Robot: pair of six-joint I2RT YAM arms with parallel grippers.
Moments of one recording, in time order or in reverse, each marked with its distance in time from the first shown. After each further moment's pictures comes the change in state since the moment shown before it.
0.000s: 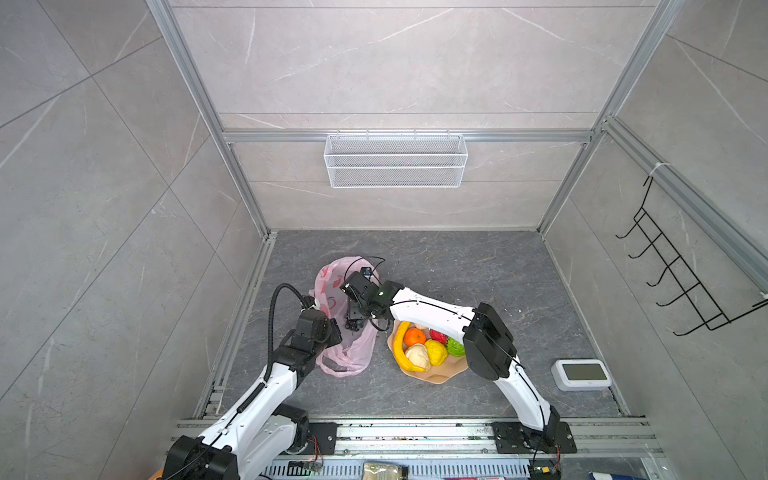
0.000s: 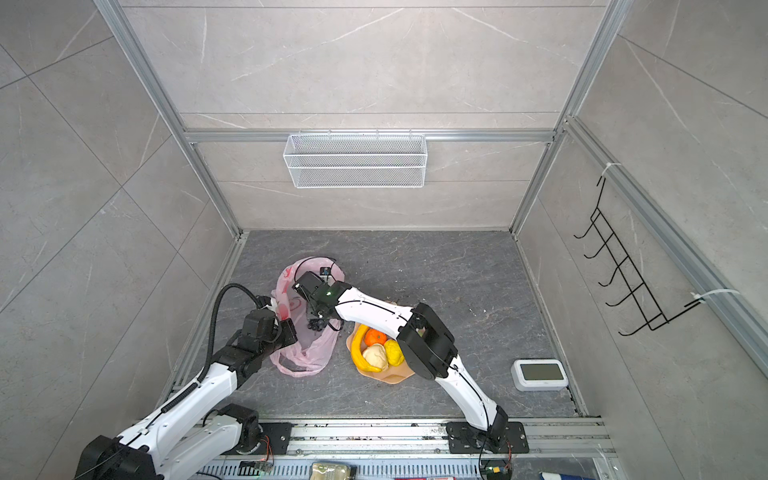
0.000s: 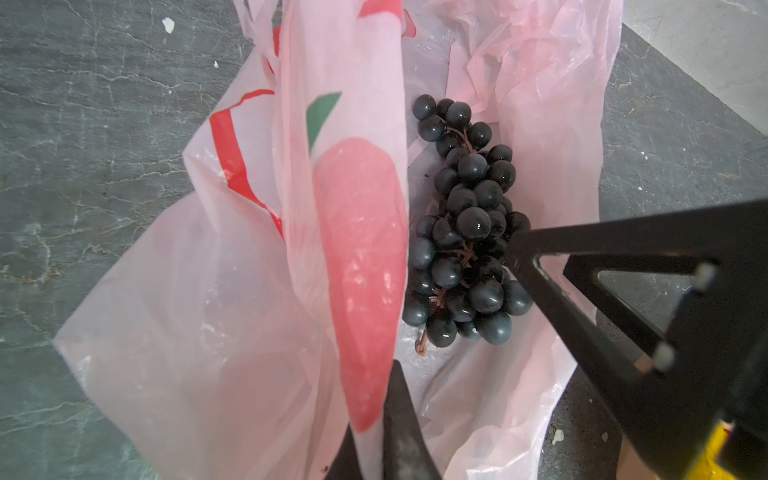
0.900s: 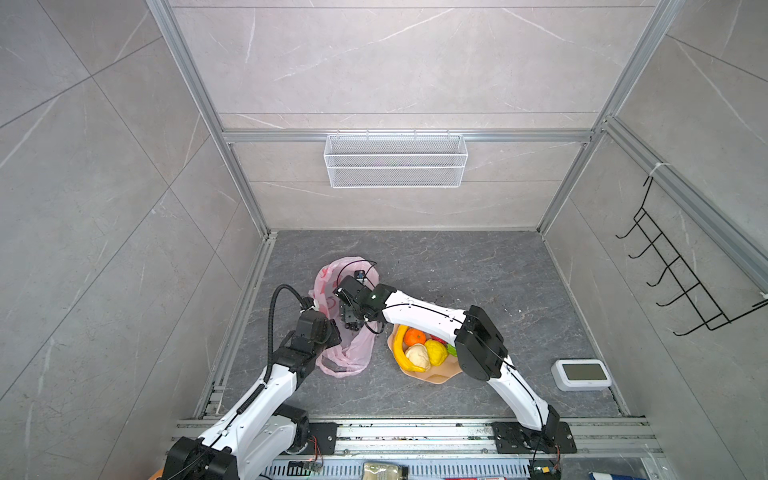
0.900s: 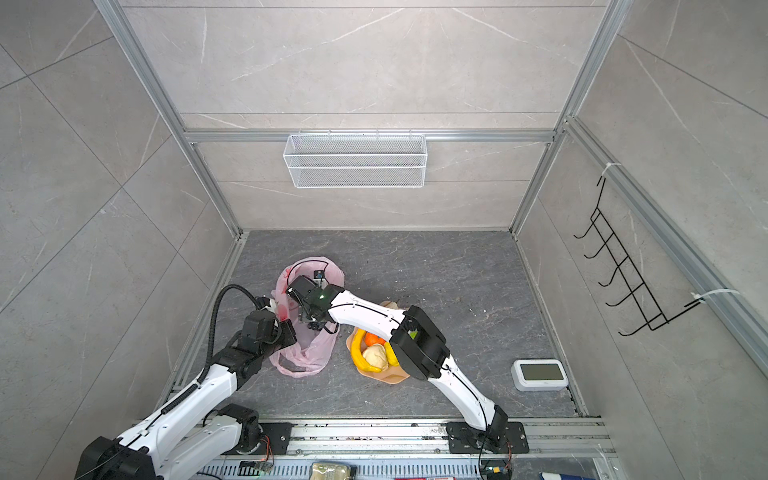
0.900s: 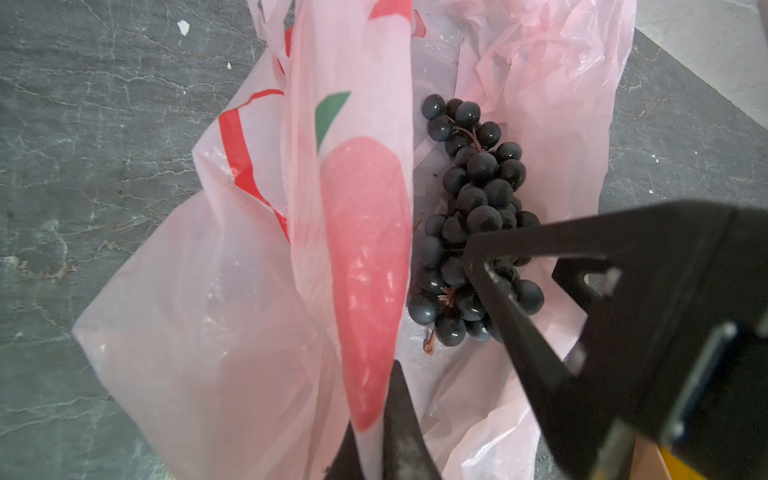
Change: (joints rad) left arm 0.000 -0.008 -0.013 0.003 -0.022 -0.002; right arm 0.041 0.070 0.096 -0.040 0.028 -0.034
